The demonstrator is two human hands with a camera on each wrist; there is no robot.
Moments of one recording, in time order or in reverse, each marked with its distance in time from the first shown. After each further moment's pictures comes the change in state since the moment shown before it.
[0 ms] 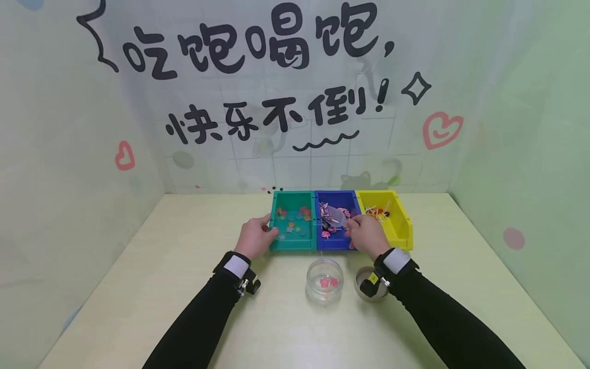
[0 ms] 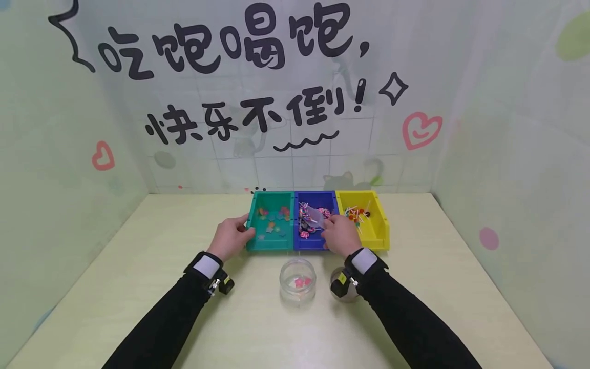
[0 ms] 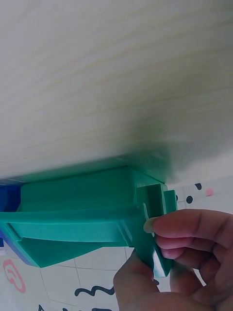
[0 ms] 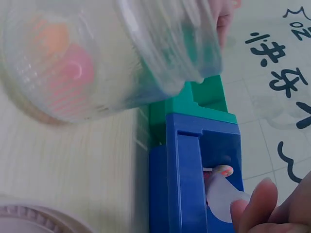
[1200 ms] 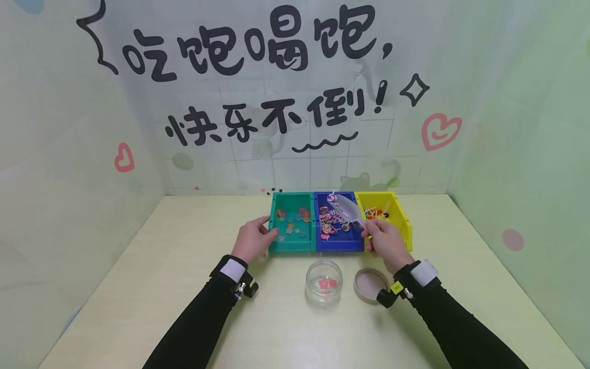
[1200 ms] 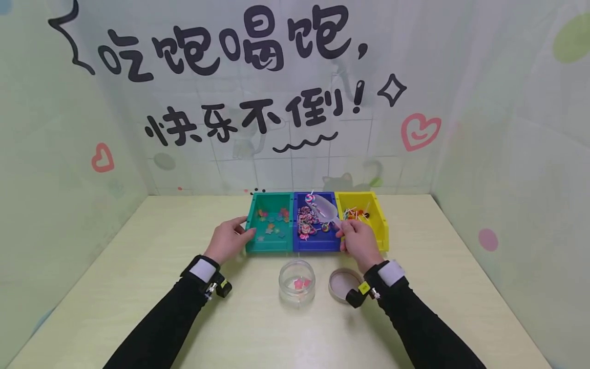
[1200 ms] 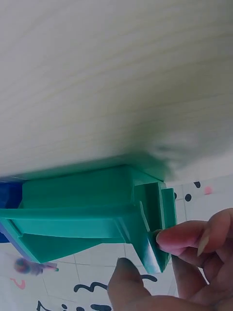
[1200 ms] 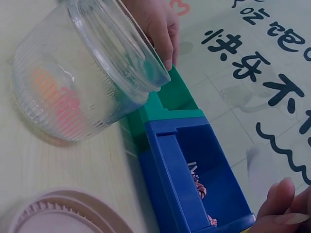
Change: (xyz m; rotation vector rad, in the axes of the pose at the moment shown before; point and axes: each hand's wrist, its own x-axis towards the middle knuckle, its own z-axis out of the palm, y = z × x) left_hand -0.008 0.001 -0.003 0.037 0.014 0.011; right_hand -0.022 0.026 -0.028 0.458 -0.015 0.091
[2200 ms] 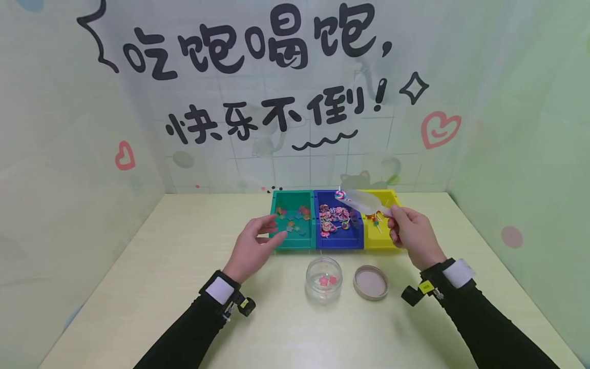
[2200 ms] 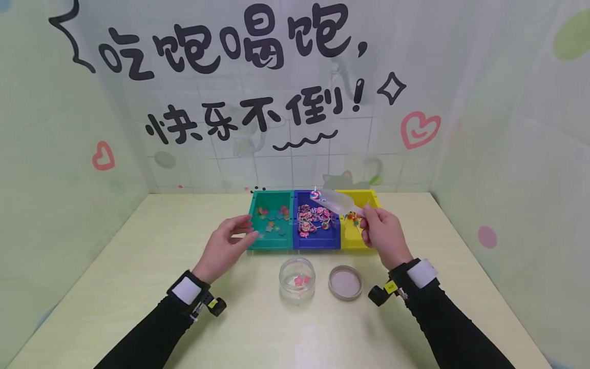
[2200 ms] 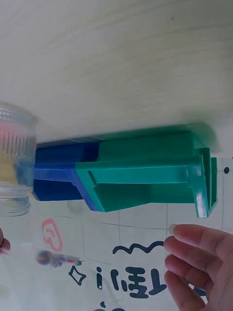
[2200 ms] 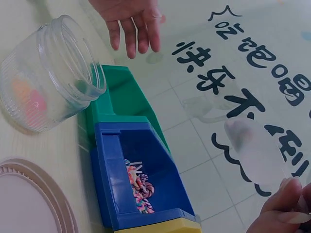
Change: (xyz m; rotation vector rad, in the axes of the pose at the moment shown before) left_hand -0.053 0.021 -0.008 -0.285 -0.018 0.141; right_hand -0.032 -0.025 -0.051 0.043 0.025 -0.128
